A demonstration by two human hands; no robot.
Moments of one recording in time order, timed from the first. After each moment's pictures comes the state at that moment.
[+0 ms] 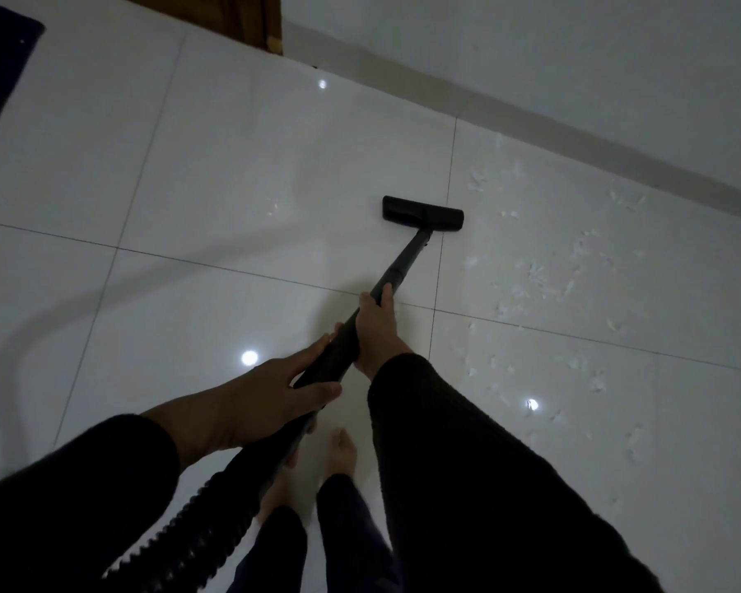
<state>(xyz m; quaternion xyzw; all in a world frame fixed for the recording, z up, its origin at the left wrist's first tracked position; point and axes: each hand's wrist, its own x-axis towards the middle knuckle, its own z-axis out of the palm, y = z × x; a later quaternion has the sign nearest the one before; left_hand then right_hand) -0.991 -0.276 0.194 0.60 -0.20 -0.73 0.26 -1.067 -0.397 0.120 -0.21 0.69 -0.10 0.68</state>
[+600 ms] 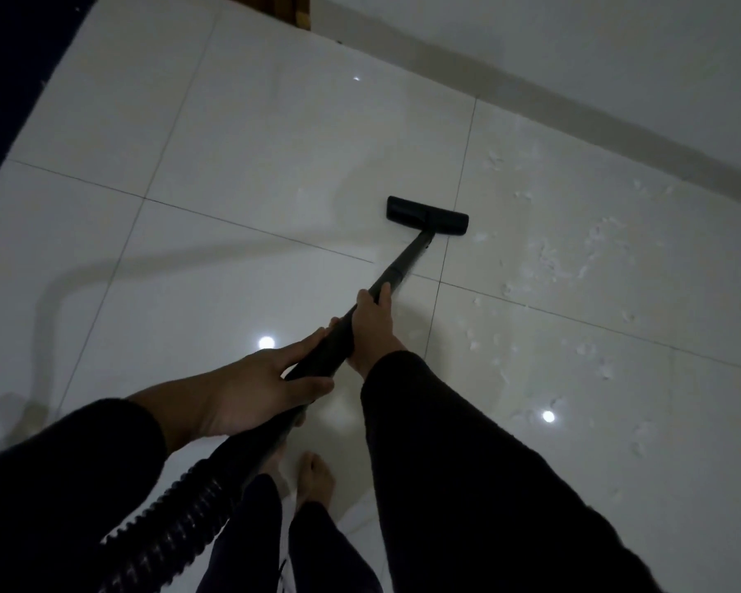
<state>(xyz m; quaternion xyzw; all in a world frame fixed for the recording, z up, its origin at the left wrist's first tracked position) -1.075 -0.218 0.220 0.65 -0.26 -0.67 0.24 -1.147 -0.336 0.131 -0.22 0.66 -0.08 0.71</state>
